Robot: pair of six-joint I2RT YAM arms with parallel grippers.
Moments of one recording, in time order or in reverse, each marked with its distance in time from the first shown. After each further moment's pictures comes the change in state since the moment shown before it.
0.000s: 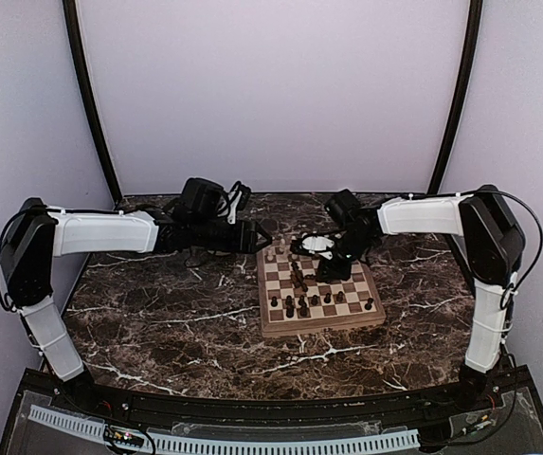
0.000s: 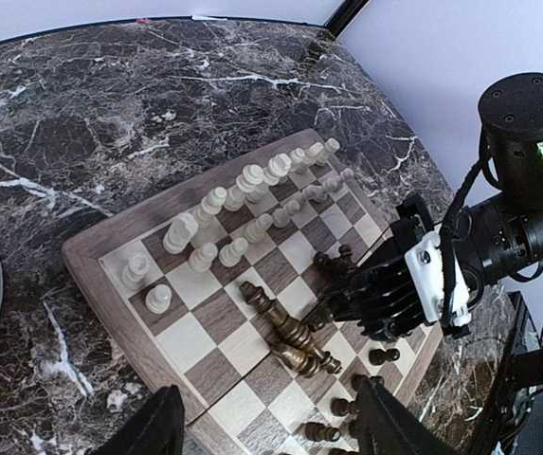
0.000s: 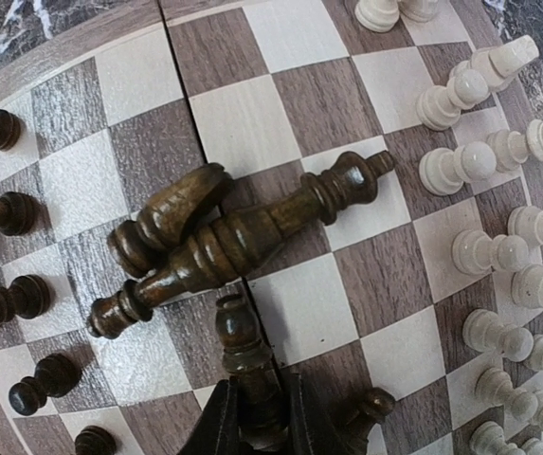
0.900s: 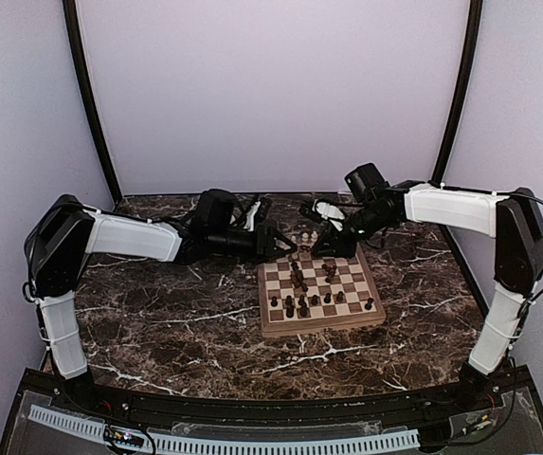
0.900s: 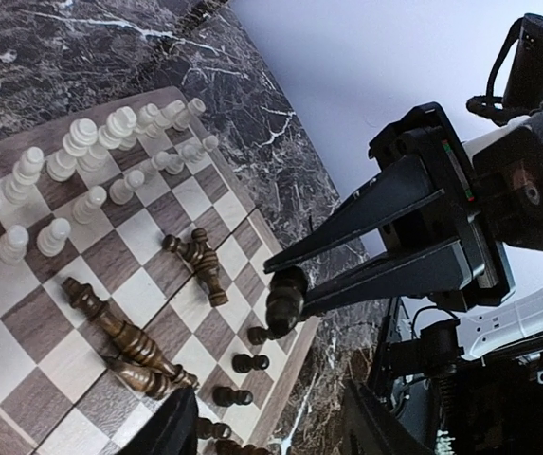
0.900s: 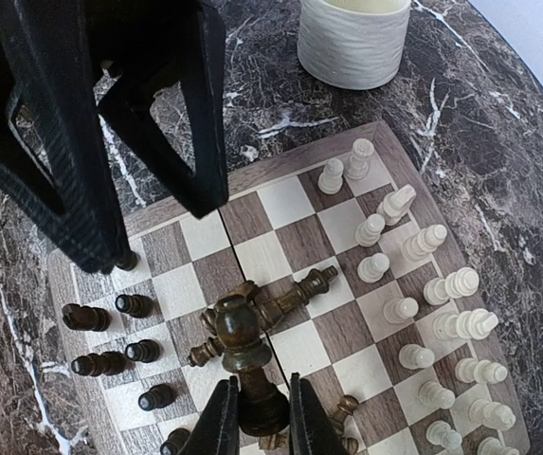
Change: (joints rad) left arm -0.021 0.163 0.013 0.285 0.335 -0.278; right arm -0.061 -0.166 -0.013 0.058 -0.261 0.142
